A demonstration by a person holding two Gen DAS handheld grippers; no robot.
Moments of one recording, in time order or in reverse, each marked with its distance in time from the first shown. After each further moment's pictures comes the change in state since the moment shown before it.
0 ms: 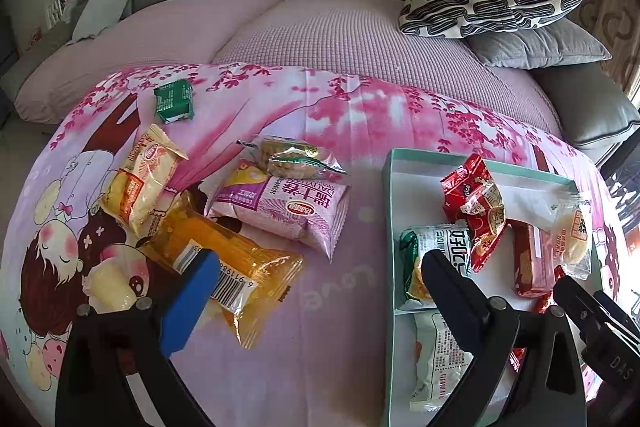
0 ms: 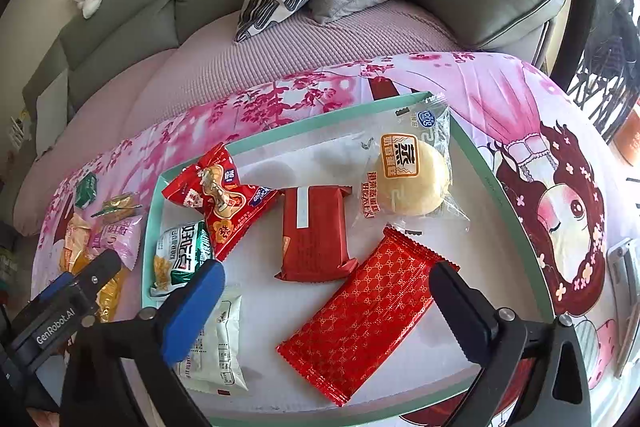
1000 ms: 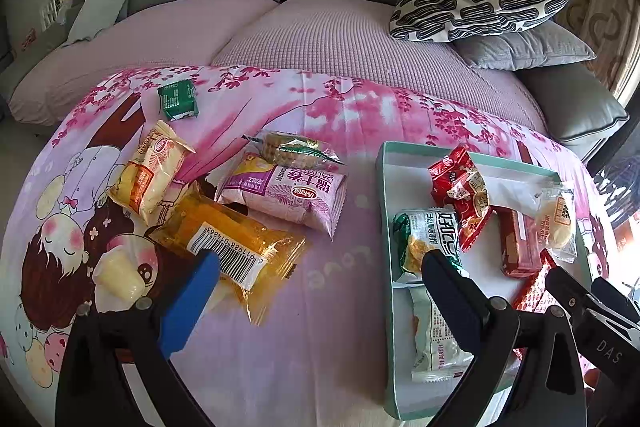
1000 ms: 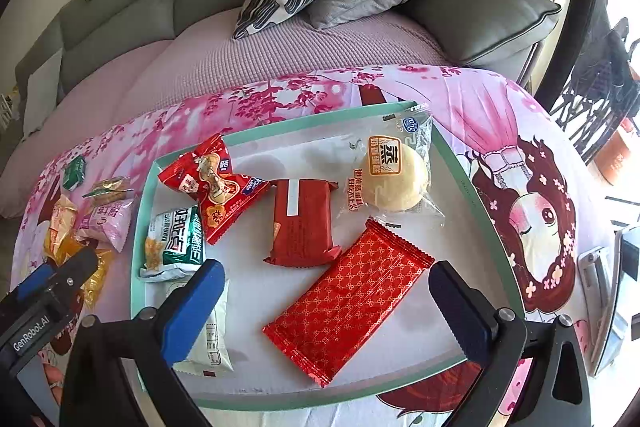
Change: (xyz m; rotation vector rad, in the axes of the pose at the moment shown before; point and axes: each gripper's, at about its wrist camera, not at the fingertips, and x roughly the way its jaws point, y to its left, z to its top) left arm -0.020 0.009 -0.012 0.010 -0.013 -0.053; right arm -0.018 0.005 -0.009 -0.064 -0.014 -0.087
